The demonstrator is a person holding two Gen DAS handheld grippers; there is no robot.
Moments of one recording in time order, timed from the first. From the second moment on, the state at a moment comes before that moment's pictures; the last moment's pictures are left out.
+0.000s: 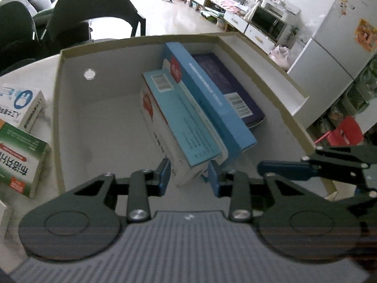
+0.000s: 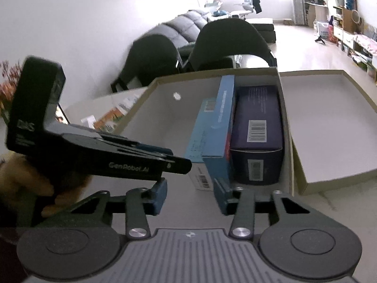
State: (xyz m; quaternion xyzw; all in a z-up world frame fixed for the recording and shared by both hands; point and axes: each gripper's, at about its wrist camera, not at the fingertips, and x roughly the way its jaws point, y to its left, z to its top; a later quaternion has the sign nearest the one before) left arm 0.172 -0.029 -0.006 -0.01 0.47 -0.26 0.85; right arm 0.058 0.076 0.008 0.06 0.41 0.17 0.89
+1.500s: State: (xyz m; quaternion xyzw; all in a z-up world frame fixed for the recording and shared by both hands) left arm 0.182 -0.022 -0.009 -0.07 0.47 -0.26 0.84; right arm 0.075 0.073 0.007 0.06 0.40 0.13 0.90
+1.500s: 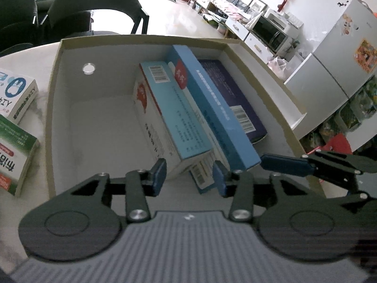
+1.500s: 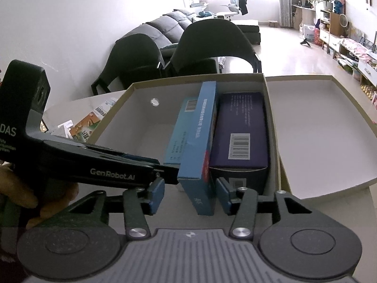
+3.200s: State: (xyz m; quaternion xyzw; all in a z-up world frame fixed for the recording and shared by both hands) left arm 0.107 0.098 0.032 -0.17 0.31 -0.04 0.94; right arm 0.050 0.085 0.010 0.12 0.39 0.15 0.90
